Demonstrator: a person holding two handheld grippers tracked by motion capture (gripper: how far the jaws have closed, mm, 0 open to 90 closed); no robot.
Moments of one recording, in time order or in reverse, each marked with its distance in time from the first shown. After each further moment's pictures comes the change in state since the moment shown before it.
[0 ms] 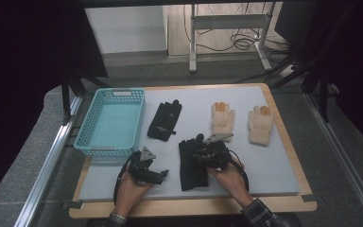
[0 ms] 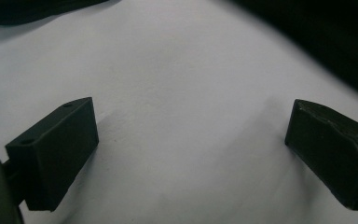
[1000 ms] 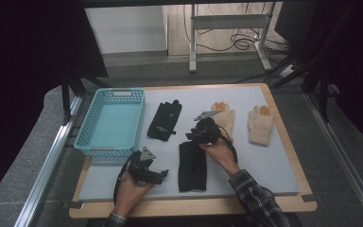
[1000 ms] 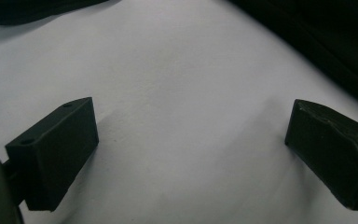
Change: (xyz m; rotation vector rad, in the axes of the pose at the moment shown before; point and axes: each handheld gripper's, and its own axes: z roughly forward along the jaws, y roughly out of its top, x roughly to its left) left arm 0.000 0.000 0.000 0.002 -0.001 0.002; right arm -0.039 0.060 0.052 -0.010 0.024 -0.083
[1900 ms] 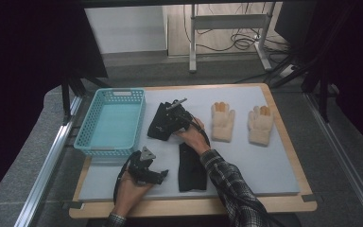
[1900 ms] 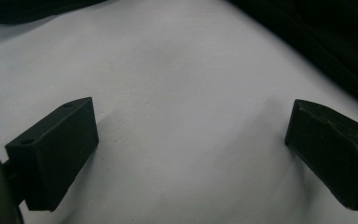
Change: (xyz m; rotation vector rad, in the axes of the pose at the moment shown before) left arm 0.000 0.000 0.000 -0.006 -0.002 -0.004; right arm -0.002 0.055 0.115 0.084 -0.068 -0.062
